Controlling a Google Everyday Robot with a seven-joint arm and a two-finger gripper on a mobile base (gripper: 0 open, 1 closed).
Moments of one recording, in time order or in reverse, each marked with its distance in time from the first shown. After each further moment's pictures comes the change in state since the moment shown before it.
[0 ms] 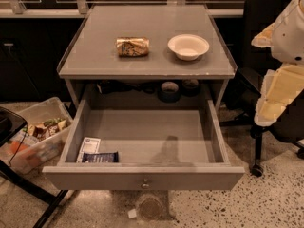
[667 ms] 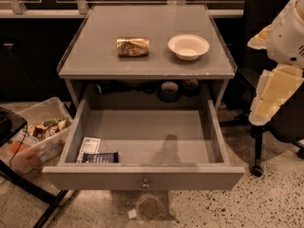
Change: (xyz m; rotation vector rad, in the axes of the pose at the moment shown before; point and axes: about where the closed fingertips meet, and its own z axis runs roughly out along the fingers) arm -0.003 -0.003 0.008 -0.013 -0.035 0.015
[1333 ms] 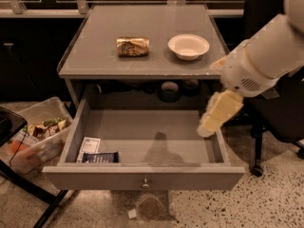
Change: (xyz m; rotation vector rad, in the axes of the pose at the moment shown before) arm -0.052 0.011 0.083 -0.049 -0.213 0.079
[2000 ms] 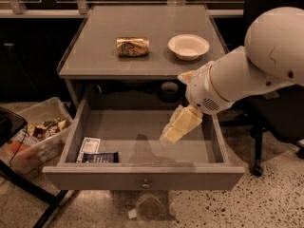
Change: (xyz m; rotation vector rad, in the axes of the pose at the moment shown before) arm -0.056 0.029 0.059 -0.015 -0.206 0.004
